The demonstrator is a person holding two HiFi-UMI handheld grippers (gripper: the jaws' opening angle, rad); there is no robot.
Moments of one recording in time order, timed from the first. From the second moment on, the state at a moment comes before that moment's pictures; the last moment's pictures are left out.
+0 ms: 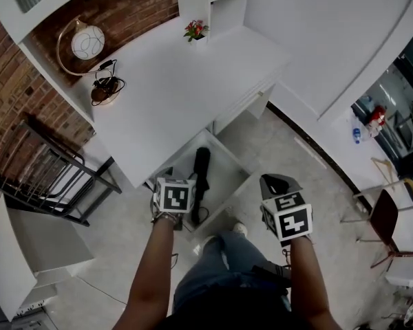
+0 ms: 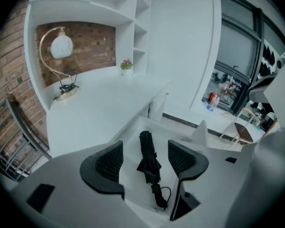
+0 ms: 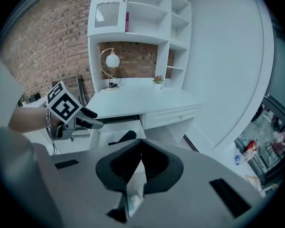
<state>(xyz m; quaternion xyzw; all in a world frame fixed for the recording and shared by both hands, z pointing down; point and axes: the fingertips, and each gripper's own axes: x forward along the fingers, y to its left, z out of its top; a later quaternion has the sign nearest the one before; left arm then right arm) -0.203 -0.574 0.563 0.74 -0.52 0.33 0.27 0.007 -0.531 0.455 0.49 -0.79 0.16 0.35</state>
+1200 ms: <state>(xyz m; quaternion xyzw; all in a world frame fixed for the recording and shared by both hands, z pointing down) -0.196 -0.484 0.277 0.74 -0.67 0.10 -0.04 0.037 -0.483 0.281 0.51 -0.83 -0.07 0.23</state>
